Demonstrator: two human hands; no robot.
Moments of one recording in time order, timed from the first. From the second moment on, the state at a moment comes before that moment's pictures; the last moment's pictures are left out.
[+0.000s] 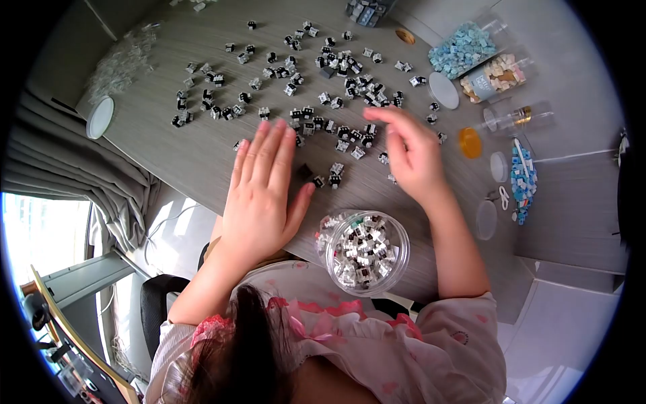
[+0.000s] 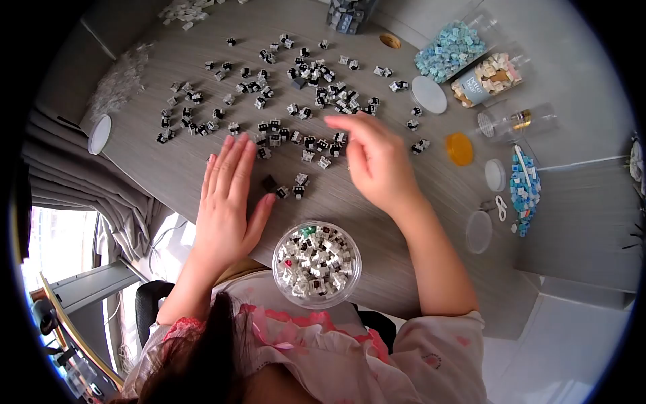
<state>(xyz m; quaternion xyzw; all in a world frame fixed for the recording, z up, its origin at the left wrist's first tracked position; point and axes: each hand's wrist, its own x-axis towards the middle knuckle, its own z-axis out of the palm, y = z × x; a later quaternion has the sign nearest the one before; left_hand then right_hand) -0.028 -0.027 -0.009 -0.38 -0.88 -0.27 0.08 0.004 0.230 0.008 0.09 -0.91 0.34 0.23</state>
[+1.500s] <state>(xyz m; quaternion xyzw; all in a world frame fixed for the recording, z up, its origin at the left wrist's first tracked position) -0.026 -0.033 -0.017 -0.44 -0.80 -0.39 0.11 -0.040 0.283 0.008 -0.01 -0.91 0.32 0.27</state>
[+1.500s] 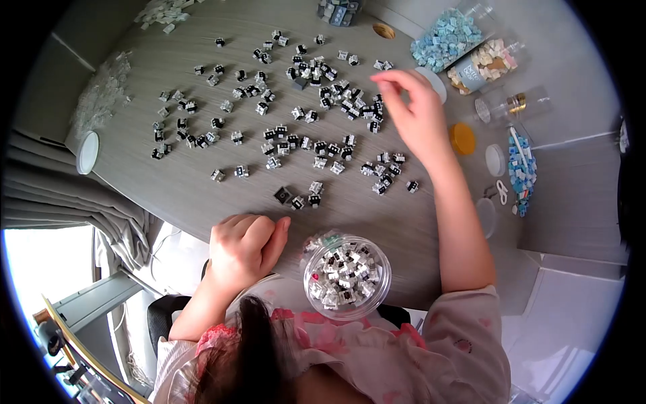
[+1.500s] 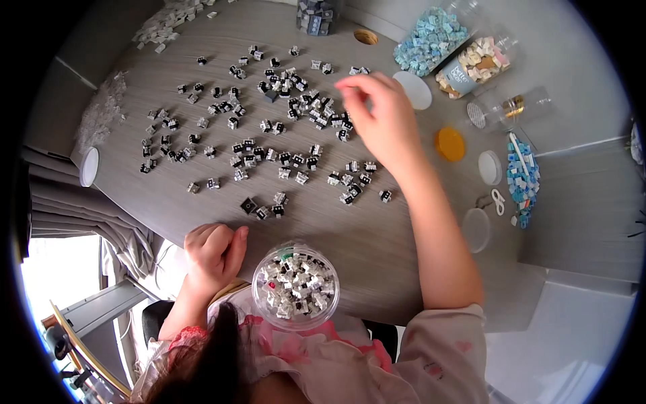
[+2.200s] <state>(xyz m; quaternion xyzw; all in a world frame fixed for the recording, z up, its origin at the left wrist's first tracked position) -0.029 -0.036 -0.016 -0.45 -0.79 -0.39 0.13 -0.113 0.252 0.008 0.02 -0.98 0.13 0.15</state>
